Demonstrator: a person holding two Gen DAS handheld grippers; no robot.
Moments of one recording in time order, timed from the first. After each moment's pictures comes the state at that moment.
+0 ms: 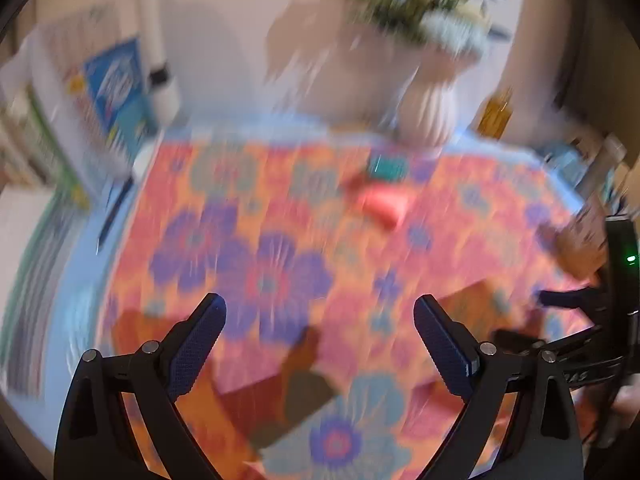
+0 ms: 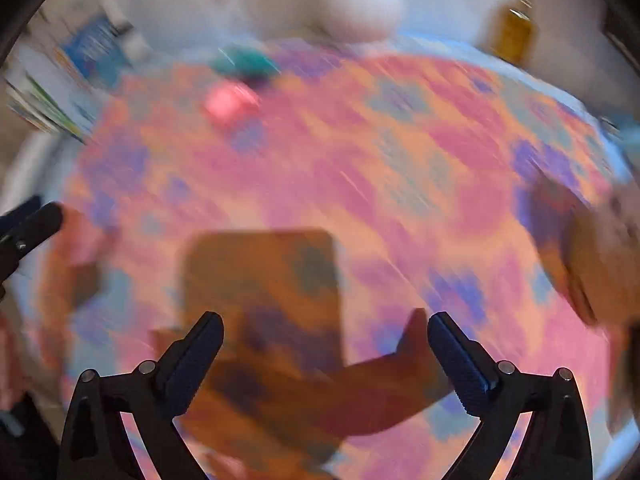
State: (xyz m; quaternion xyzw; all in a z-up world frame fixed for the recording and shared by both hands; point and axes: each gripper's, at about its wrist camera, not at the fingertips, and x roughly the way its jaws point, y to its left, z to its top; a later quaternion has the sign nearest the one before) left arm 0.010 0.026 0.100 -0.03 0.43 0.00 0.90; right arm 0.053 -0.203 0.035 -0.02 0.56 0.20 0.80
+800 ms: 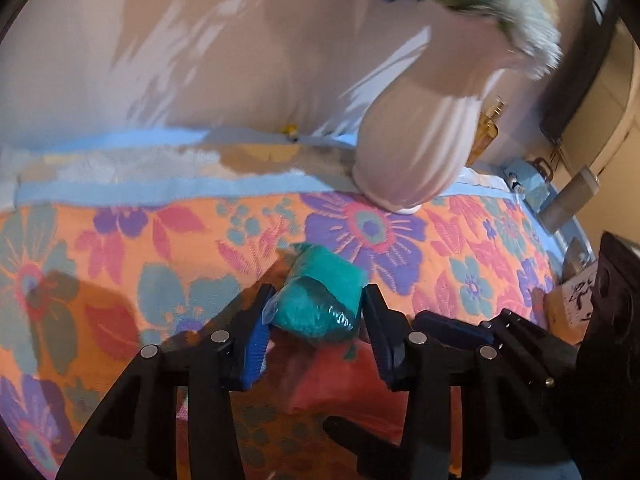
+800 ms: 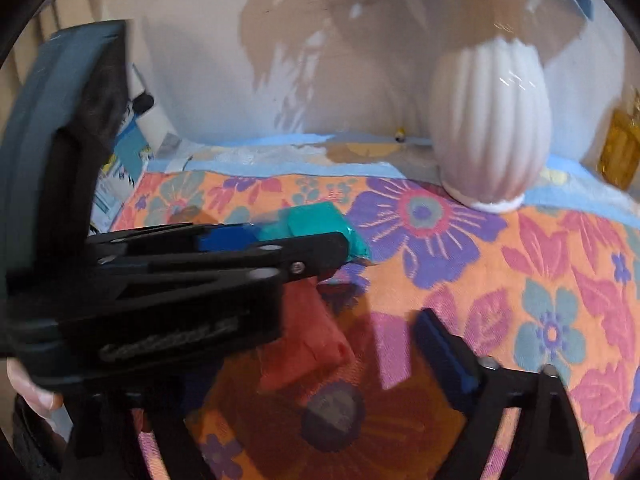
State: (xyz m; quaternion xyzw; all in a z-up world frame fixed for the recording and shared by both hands) left arm 0.196 0.020 0.014 -0.11 0.46 -0.18 0.86; right arm 0.166 -0.111 0.011 -0.01 0.45 0.25 0.86
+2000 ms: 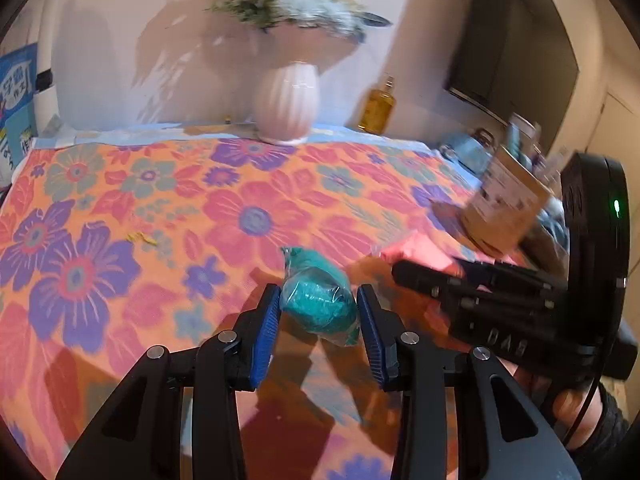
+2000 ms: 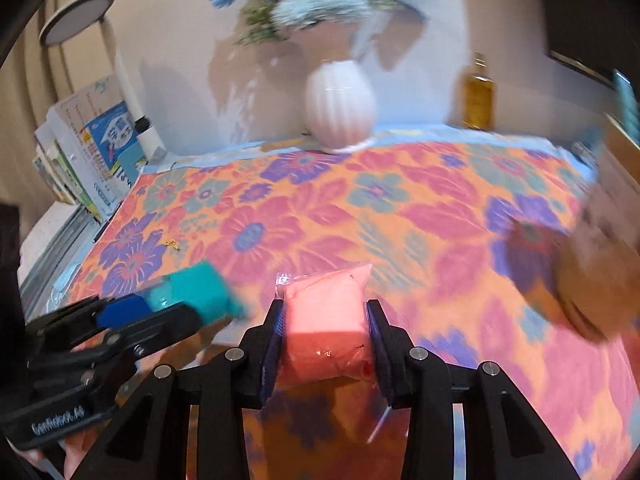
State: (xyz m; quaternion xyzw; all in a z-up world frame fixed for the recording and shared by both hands) left arm -0.017 -0.068 0.038 -0.06 0.37 -0.17 0.91; right arm 0.021 -0.241 0.030 0.04 0.40 0.17 0.90
